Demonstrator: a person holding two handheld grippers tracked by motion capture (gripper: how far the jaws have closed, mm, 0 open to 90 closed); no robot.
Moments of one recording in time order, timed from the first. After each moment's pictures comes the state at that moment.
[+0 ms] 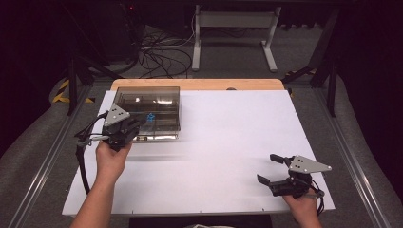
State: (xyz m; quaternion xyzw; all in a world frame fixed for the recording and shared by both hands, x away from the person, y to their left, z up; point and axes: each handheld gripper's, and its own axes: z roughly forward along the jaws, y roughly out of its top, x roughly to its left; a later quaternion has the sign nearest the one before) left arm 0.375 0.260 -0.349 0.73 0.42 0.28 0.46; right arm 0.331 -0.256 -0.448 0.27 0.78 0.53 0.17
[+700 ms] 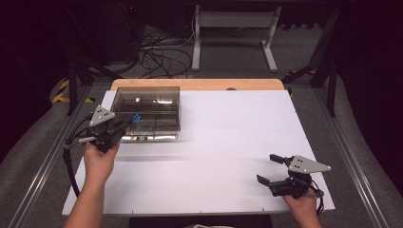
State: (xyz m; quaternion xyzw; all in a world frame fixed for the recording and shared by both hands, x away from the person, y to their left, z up) left arm 0.376 0.295 -0.359 0.72 0.46 0.28 0.44; right arm 0.330 -0.255 -0.448 0.27 0.79 0.53 0.17
